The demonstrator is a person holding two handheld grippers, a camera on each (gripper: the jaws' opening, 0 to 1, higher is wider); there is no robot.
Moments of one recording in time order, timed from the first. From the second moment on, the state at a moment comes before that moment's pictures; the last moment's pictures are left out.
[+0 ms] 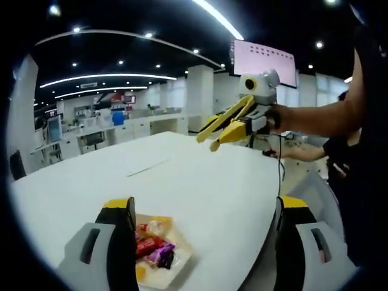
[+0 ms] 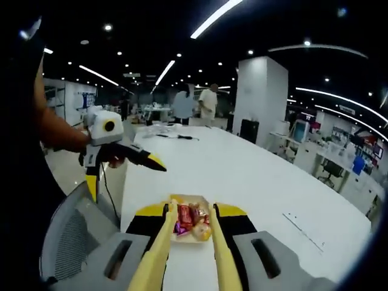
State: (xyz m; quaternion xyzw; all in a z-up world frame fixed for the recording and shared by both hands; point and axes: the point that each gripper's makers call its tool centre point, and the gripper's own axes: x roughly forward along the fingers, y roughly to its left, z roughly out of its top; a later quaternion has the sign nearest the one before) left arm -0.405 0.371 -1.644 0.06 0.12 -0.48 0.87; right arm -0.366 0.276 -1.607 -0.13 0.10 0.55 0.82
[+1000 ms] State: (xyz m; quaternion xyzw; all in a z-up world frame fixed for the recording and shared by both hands) left arm -0.437 0.314 -1.629 0.06 0.11 -0.63 0.77; right arm -0.441 0.299 -1.614 -0.03 0.06 0.65 0.75
